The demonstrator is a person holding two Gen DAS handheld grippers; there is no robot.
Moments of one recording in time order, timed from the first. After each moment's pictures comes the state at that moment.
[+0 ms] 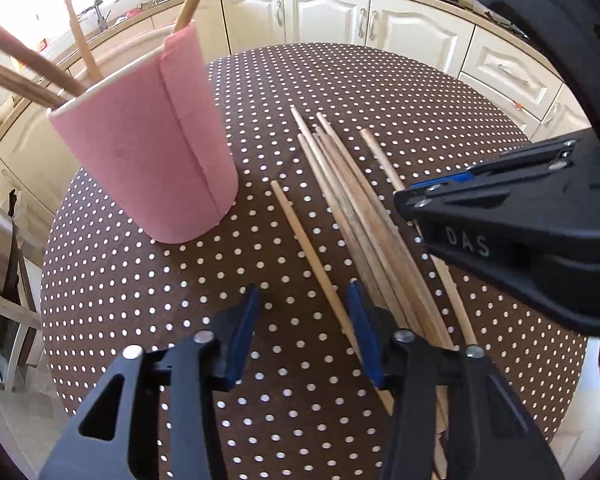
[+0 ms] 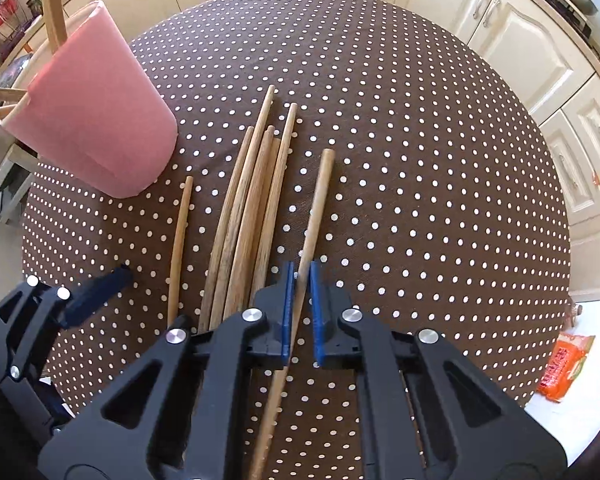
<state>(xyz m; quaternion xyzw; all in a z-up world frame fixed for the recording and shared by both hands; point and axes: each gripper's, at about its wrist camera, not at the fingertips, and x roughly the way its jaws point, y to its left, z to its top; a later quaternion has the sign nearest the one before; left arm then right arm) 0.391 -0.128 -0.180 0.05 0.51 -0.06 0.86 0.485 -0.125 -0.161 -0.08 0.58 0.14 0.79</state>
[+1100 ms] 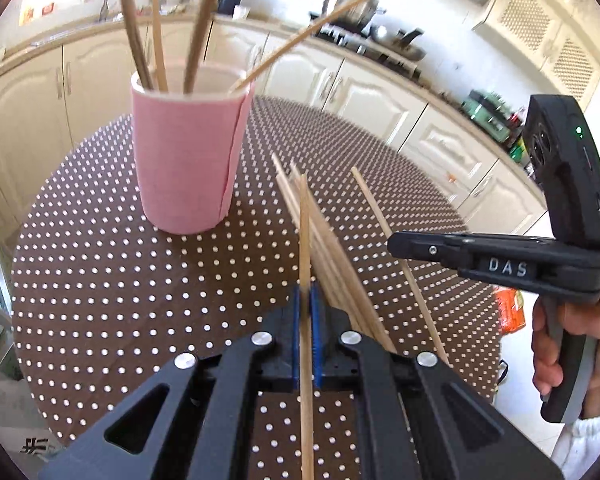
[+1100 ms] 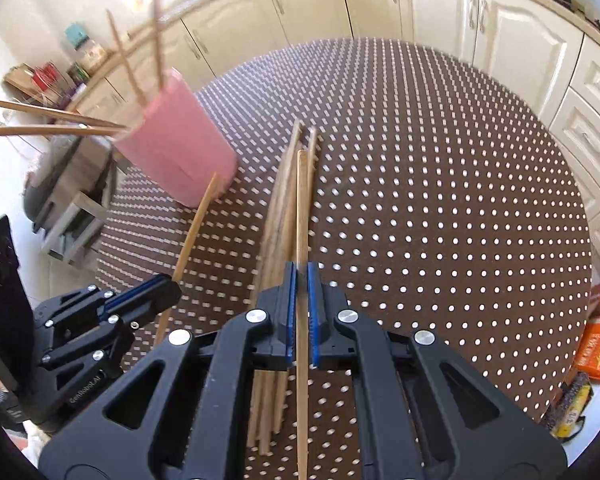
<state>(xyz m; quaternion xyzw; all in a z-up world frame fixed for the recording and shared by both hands) 0.314 -0.048 -0.150 -0.10 0.41 -0.16 0.89 0.375 -0.213 -0.124 0.05 0.50 0.21 0.84</state>
